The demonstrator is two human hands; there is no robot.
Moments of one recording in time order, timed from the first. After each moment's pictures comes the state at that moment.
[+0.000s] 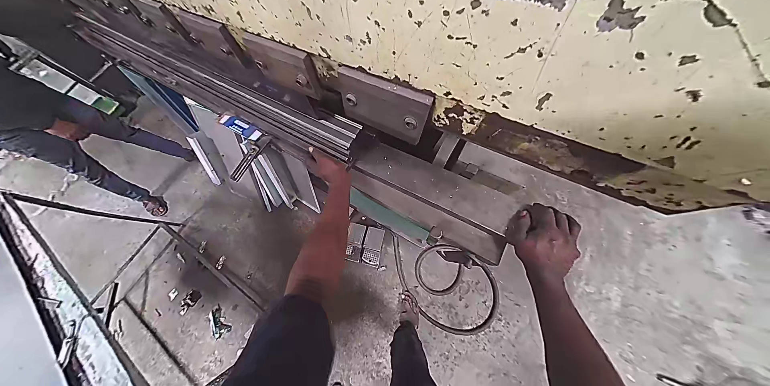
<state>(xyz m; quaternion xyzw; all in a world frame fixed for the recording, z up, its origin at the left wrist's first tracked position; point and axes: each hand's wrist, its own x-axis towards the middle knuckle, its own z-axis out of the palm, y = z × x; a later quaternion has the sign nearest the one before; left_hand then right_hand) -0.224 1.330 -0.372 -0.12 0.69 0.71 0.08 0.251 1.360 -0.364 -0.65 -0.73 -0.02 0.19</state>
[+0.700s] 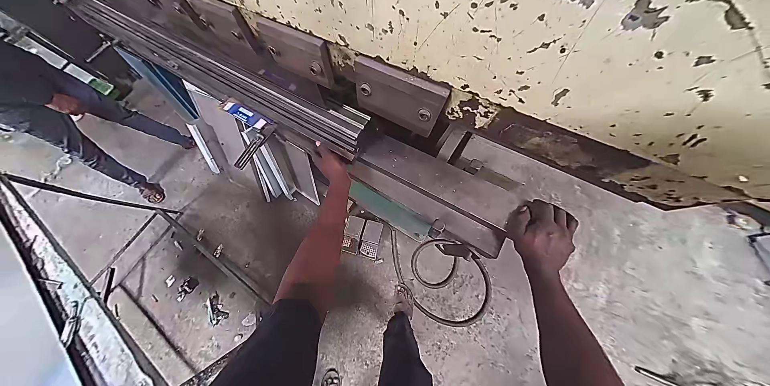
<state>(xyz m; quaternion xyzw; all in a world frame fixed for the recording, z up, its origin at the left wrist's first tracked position) -0.225 1.304 -0.381 -0.03 0.69 0.71 0.14 0.247 1.362 -0.361 -0.65 -0.73 -0.02 0.18</state>
